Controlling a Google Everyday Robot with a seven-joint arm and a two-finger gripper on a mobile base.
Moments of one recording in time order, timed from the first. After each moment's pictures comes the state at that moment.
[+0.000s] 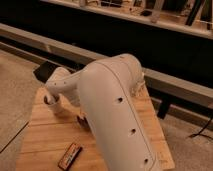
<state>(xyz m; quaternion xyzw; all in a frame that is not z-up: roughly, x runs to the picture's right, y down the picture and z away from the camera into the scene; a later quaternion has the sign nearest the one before) -0.086 0.116 0.830 -0.23 0.34 0.26 0.87</state>
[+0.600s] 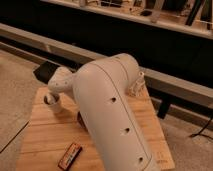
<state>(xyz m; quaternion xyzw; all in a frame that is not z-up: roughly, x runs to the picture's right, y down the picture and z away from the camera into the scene) -0.068 0.102 0.840 -0.18 0.37 0.29 0.86</state>
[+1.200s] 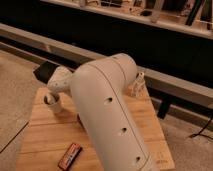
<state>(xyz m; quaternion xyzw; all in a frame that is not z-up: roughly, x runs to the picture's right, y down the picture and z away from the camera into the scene) -0.072 0.094 0.847 -0.16 0.37 0.32 0.85</state>
